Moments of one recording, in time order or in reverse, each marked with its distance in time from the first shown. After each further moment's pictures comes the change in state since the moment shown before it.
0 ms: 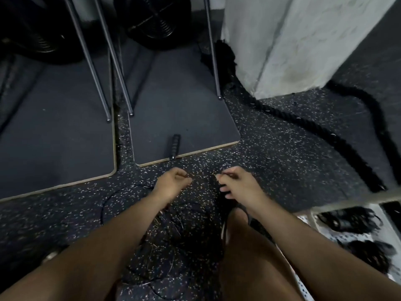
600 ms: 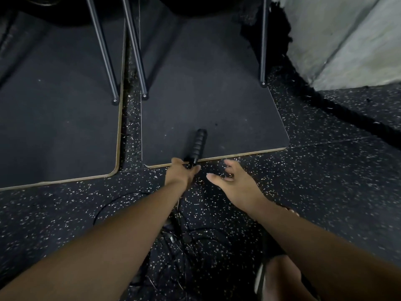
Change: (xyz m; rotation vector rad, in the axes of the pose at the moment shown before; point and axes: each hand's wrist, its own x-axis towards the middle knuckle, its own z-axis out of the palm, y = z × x) left_hand 0.243 -0.107 -0.002 0.012 0.260 -0.337; right_hand 0.210 0.025 0.128 -0.275 -0.177 -0.116
